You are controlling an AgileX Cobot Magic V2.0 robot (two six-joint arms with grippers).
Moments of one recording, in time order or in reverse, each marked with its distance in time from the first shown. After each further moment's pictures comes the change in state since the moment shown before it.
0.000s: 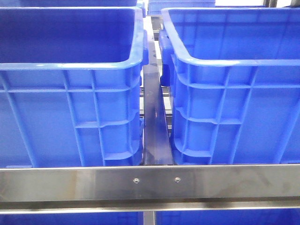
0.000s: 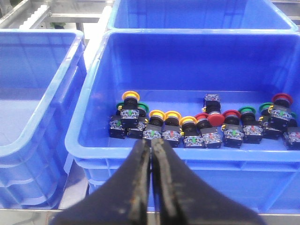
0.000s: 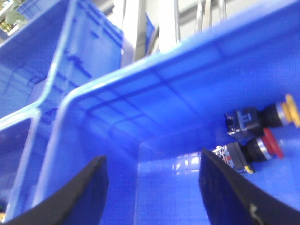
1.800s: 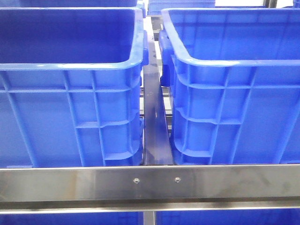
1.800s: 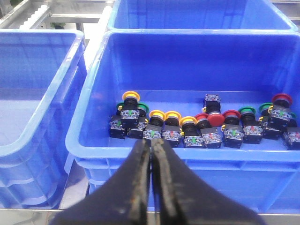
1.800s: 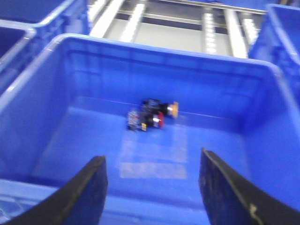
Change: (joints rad) left arm 0.000 0.000 0.000 0.000 0.000 0.000; right arm 0.000 -0.950 0.296 -1.195 0.121 0.679
